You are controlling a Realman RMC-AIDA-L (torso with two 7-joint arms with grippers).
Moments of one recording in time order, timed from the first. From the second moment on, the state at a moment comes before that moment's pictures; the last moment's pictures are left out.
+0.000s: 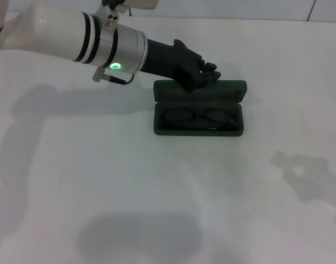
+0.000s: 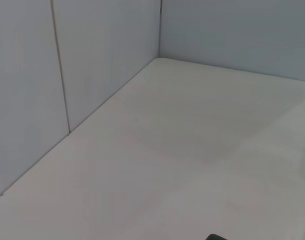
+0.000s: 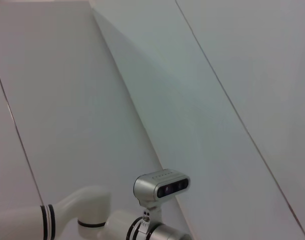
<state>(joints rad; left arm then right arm) -0.89 -2.09 1.03 0.59 2.05 1.17 -1.57 0.21 2.02 -0.93 -0.47 -1.29 -1.85 1.21</state>
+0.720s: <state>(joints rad) -0.89 -2.09 1.03 0.56 2.04 1.10 -1.56 0.21 2.02 -0.93 -0.47 -1.29 -1.81 1.21</state>
